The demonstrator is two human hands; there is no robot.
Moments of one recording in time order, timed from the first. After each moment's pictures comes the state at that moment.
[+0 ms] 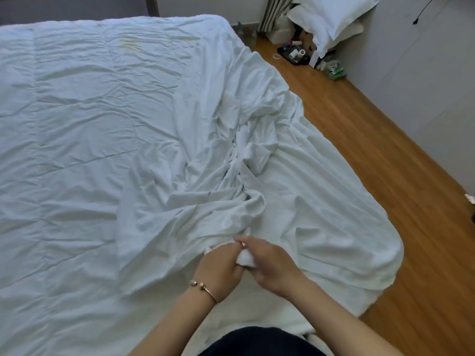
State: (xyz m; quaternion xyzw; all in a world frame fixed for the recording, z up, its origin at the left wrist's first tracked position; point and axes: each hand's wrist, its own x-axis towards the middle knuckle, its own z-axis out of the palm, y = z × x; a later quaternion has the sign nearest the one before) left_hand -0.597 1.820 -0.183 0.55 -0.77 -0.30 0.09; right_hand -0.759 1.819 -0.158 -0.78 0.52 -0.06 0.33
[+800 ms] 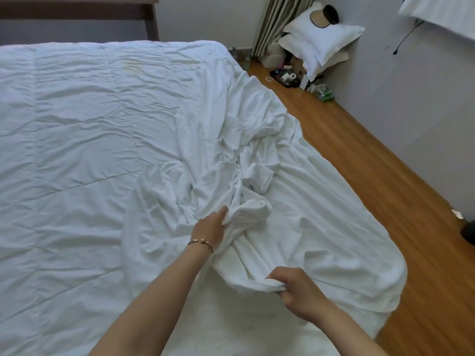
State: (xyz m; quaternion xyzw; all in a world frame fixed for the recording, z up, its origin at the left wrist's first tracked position) left_hand -0.560 1.676 -0.240 0.63 -0.73 -0.26 0.06; right_hand -0.772 1.817 -0.163 -0.67 0.63 -0.03 0.39
